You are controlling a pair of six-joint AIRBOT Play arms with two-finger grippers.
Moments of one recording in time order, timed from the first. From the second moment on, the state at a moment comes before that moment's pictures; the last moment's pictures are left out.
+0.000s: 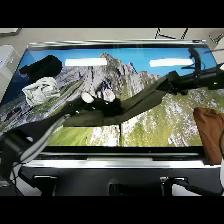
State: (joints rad) left arm -0.57 -1.88 1.45 0.53 -0.70 -1.60; right arm -0.16 -1.36 1.54 -0.77 1.50 1.44
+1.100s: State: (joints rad) left arm 0.09 -1.24 1.46 1.15 -0.94 -1.71; right arm 0.48 -1.85 1.53 -0.44 0.91 1.50
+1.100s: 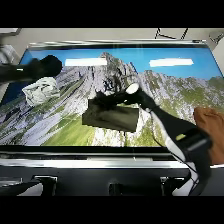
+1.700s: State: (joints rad) left arm 0.16 -1.10 1.46 1.24 -1.01 -1.68; right arm -0.02 -1.71 1.46 -0.86 1.30 1.52
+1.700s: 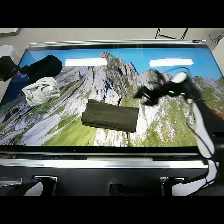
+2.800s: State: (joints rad) left arm 0.06 -1.09 1.46 1.25 -1.05 -1.65; right arm -0.26 -1.55 1.36 -0.61 1.34 1.33
